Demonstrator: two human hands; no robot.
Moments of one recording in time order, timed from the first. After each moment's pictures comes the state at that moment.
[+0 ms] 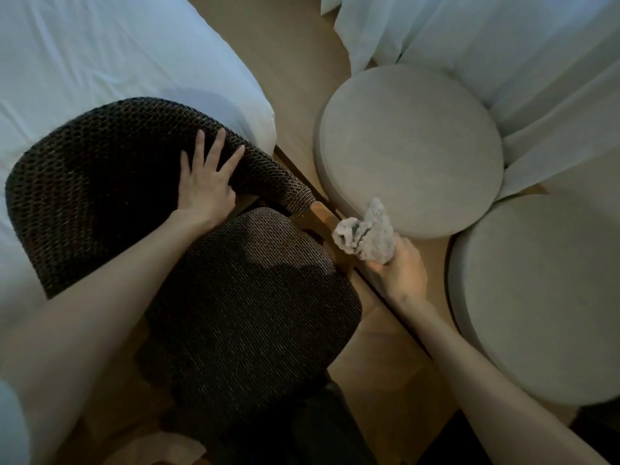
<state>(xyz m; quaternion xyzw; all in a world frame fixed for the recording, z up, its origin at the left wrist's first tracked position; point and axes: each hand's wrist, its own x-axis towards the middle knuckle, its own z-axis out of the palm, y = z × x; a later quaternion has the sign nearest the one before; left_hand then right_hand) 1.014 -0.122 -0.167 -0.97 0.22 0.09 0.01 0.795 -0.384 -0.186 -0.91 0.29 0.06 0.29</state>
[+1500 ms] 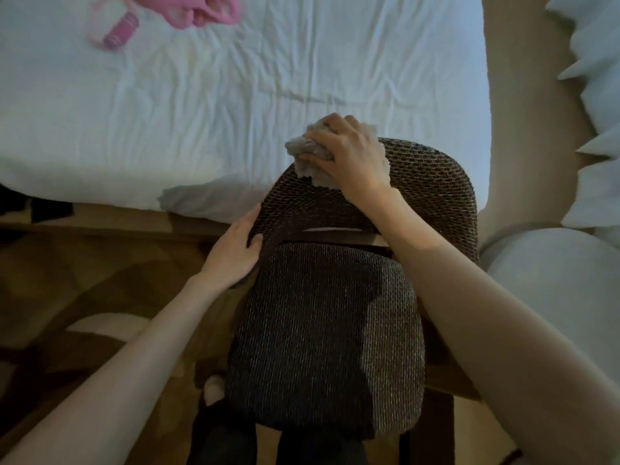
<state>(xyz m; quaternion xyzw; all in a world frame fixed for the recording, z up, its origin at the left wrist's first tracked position) 0.894 0.134 -0.177 -0.88 -0.20 0.13 -0.42 1.081 -0.014 -0.101 -0.89 -0.43 0.00 0.18</state>
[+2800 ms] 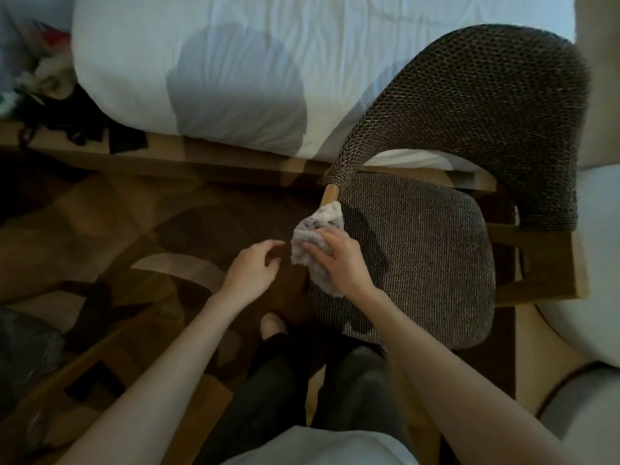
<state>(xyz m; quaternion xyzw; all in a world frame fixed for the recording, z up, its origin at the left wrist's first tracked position) 0.630 0.189 -0.194 -0.85 -0.26 0.19 -0.42 0.719 0.027 -0.199 -0.82 -0.25 0.24 0.46</state>
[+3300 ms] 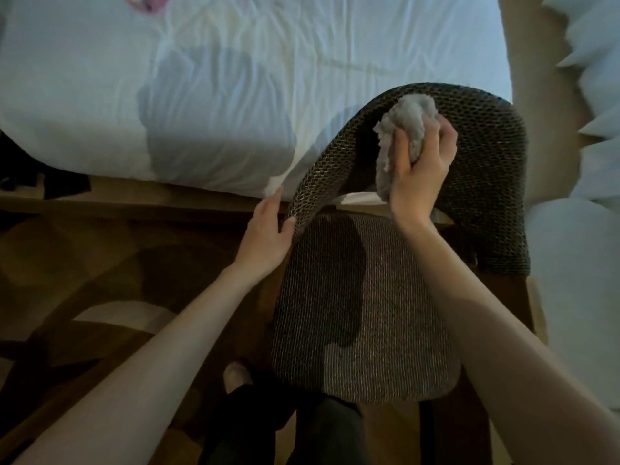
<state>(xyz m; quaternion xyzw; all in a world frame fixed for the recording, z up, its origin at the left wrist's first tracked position) 0.800 0.162 -0.188 -0.84 -0.22 0.07 -0.49 0.943 -0.004 -0.136 -0.88 -0.09 -0.15 0.44</state>
